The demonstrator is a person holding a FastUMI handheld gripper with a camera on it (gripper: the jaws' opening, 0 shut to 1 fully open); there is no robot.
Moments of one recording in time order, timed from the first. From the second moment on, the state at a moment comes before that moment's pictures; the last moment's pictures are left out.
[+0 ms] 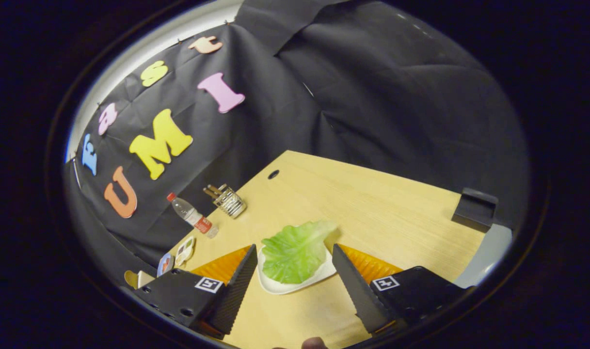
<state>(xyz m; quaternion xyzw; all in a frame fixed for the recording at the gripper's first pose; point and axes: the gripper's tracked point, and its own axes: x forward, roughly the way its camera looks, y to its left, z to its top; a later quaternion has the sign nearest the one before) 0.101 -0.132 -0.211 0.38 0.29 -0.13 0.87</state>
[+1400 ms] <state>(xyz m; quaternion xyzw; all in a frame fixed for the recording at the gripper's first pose) 0.169 -0.133 -0.211 0.51 0.28 -0.09 0.81</state>
